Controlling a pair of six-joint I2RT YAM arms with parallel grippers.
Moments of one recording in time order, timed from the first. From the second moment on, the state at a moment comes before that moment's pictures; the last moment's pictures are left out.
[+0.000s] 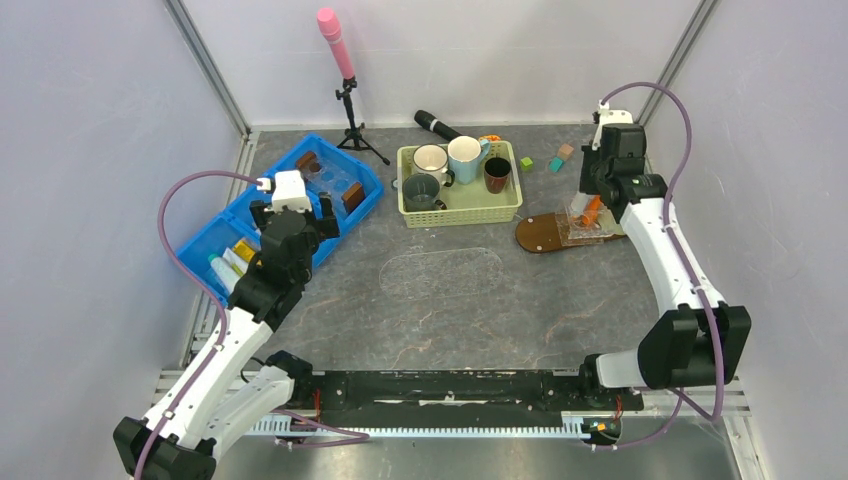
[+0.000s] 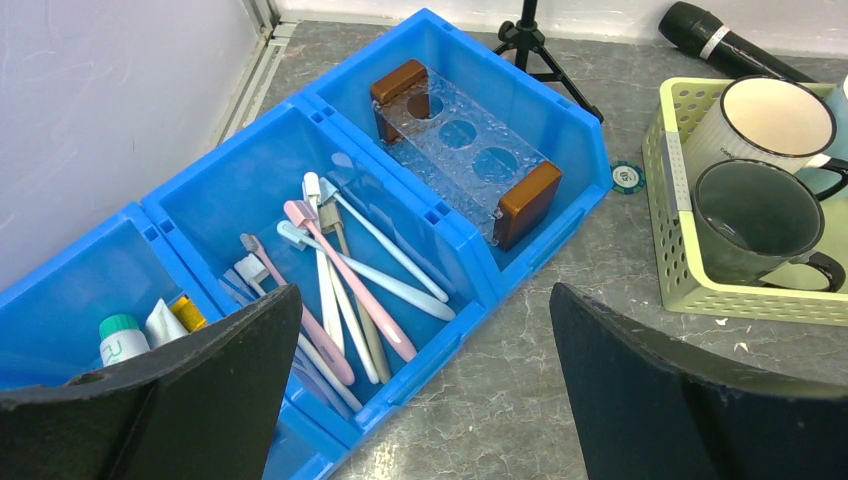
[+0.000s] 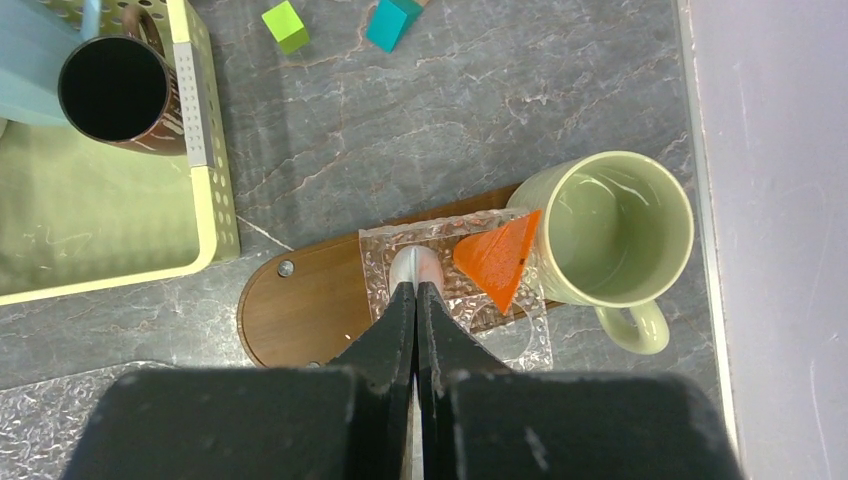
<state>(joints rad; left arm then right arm) -0.42 0.79 0.75 -0.21 -0.60 -0.12 0.05 1.38 1.27 -0.52 0.17 0.04</state>
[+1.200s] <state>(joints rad) -0.42 0.79 0.75 -0.21 -0.59 -0.12 0.02 1.39 1.22 -0.47 0.12 0.07</state>
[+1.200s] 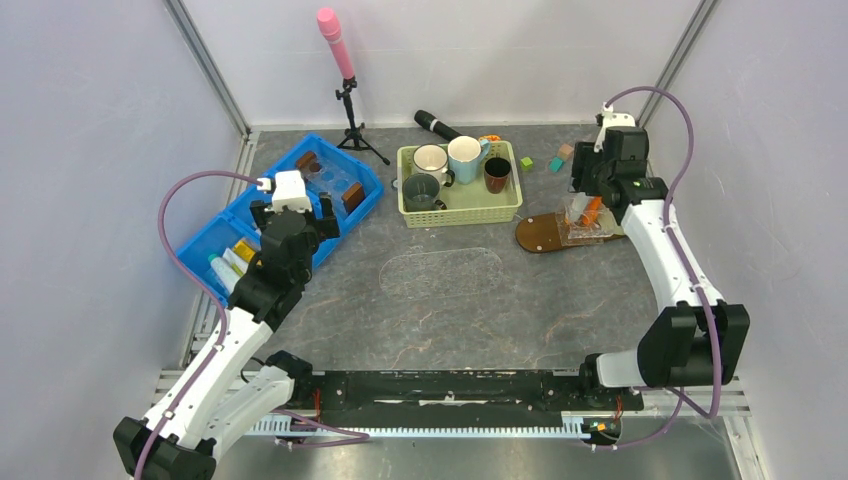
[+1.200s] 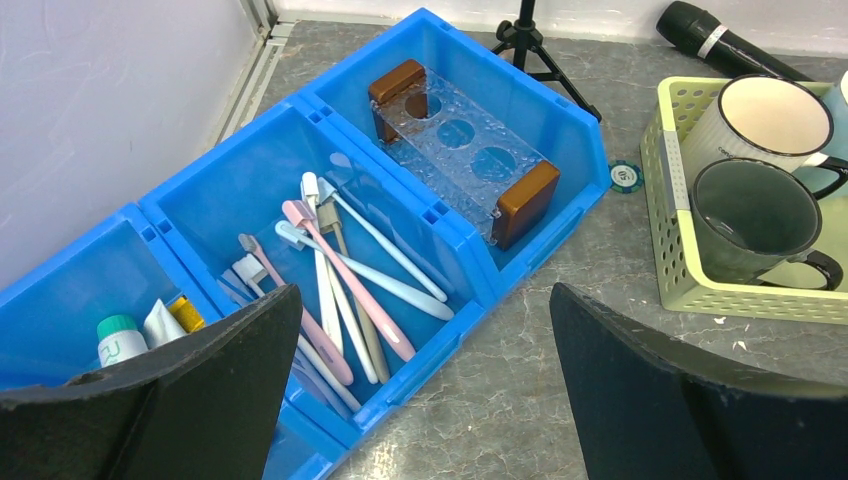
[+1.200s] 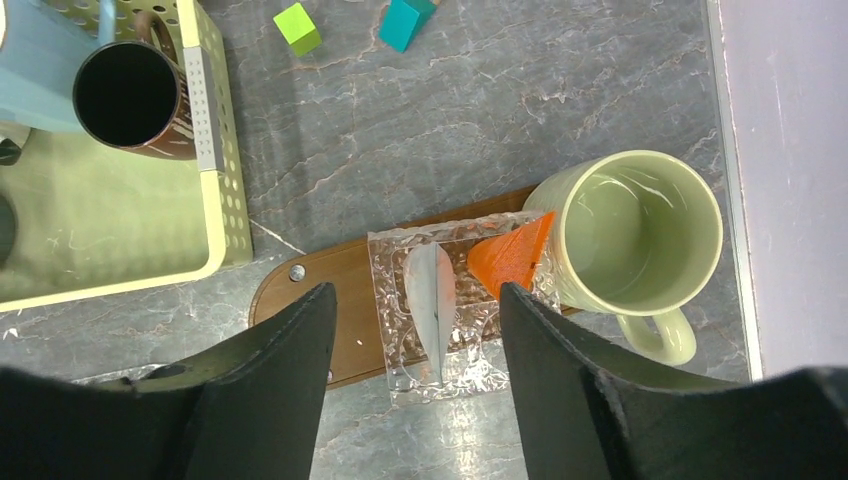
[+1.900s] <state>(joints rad) -0.35 0.98 0.86 -0.30 -0.54 -0.23 0.03 1.20 1.22 -0.37 -0.17 0.09</state>
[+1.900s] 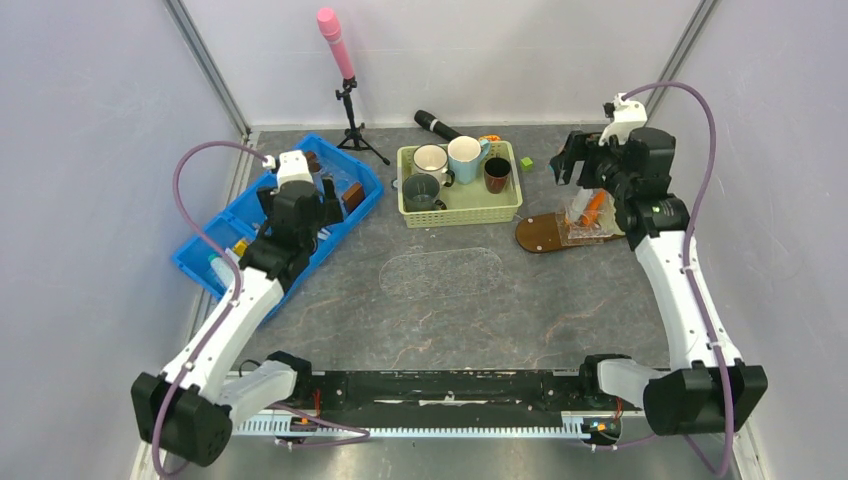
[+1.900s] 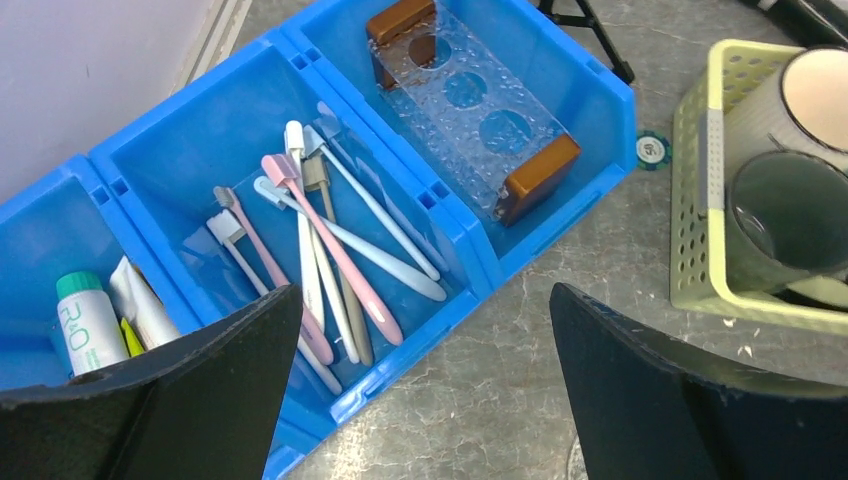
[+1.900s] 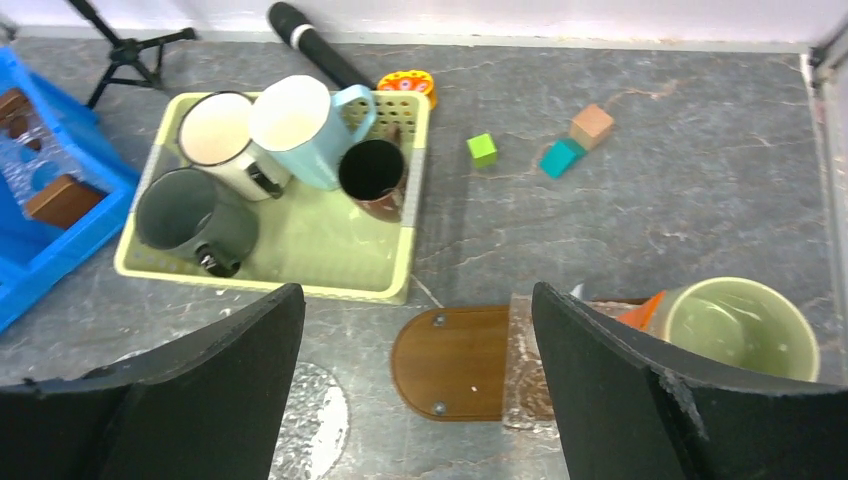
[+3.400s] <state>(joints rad) 0.11 1.82 1.18 -0.42 -0.33 -0.59 0.17 1.07 1.11 -0.34 -0.20 0.03</state>
